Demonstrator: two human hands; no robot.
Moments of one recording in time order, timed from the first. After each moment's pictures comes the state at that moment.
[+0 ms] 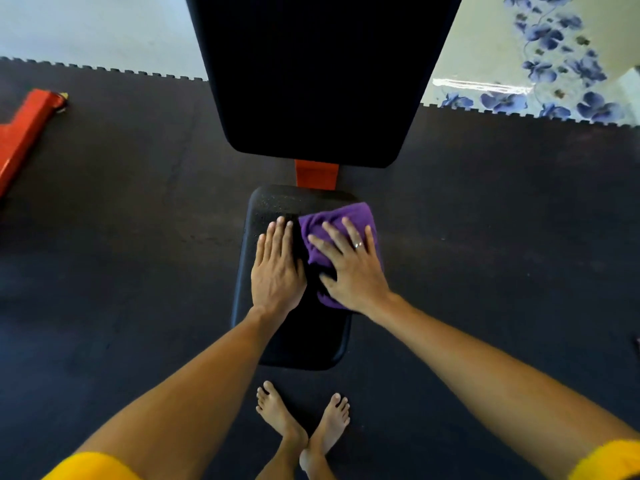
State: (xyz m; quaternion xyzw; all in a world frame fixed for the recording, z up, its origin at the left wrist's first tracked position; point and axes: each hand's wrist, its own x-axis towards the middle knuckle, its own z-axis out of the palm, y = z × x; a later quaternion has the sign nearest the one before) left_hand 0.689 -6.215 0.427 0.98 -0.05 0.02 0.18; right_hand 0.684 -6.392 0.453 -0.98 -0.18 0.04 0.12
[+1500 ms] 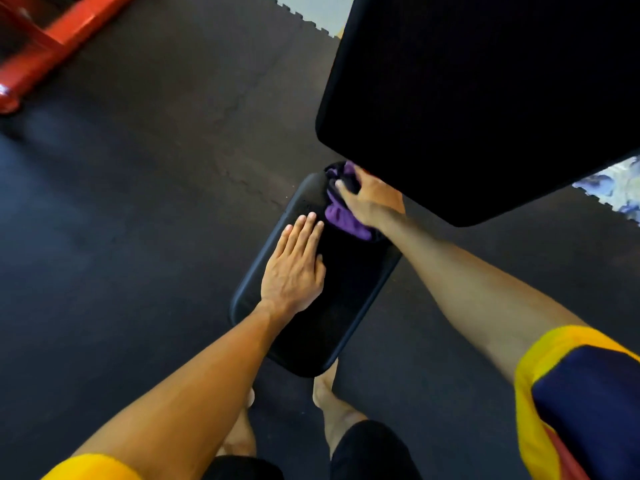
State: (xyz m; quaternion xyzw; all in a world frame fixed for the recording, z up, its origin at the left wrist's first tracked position) left_hand 0.677 -6.223 0.435 0.99 0.04 0.01 0.16; right_hand 0.868 -6.342 0.470 -0.97 -0.15 0.14 0.16
